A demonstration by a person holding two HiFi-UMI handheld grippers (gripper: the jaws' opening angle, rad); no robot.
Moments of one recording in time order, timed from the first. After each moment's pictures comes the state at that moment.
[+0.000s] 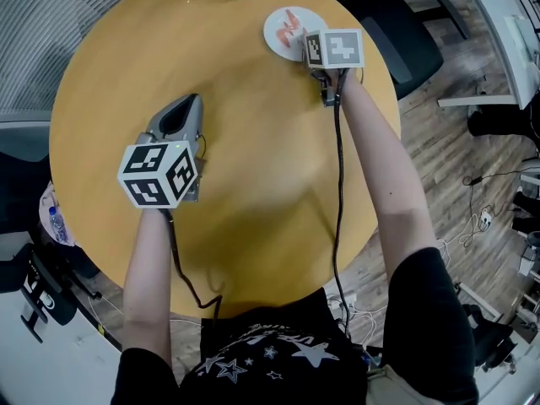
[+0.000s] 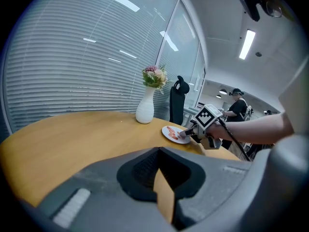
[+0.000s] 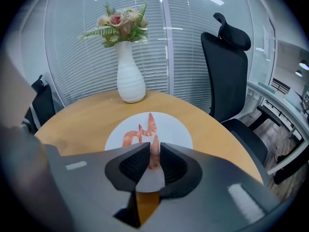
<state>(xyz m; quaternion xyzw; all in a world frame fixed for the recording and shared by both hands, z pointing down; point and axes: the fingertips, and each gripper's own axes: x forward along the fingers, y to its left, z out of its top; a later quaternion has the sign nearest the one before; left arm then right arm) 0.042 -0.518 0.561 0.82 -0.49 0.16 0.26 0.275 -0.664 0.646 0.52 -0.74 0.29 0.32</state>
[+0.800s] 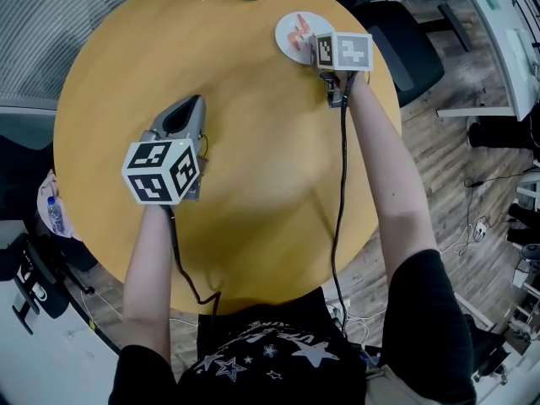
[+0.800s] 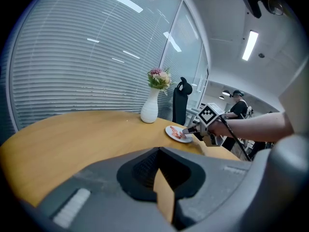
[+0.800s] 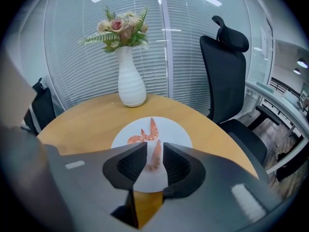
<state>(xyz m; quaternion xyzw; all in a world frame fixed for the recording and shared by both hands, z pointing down) 0.024 -0.509 0.560 0.81 -0.50 0.16 0.27 0.274 -0.667 0.635 0.53 -0.74 0.29 0.31</state>
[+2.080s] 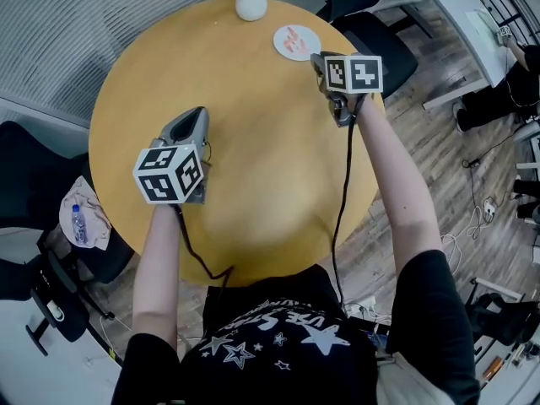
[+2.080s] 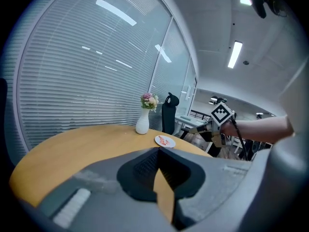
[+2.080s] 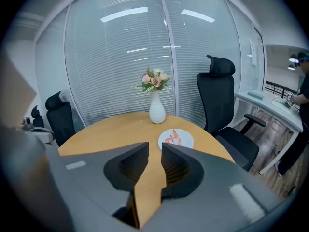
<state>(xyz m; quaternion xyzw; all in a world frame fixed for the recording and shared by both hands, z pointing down) -0.022 -0.411 0.462 0.84 -0.47 0.13 0.23 0.242 -0.525 0.489 0.54 -0.77 0.26 0.23</state>
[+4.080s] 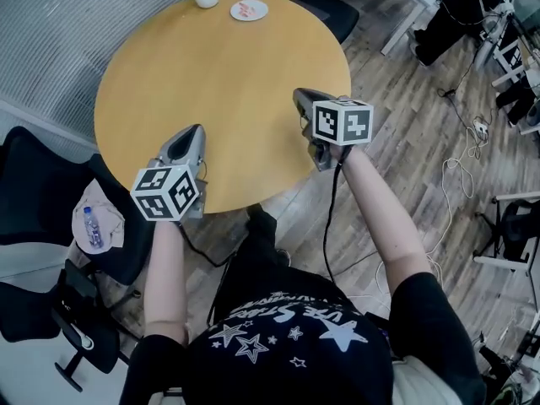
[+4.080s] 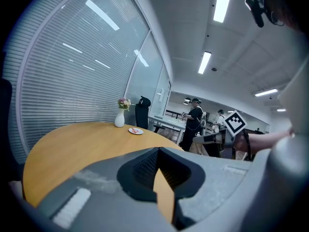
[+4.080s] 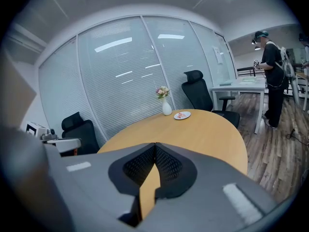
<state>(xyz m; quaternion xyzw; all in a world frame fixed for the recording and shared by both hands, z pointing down) -0.074 -0.134 0.417 0.91 -0.35 0.11 0.19 0.151 -0.133 0.437 0.60 -0.74 0.29 0.07</state>
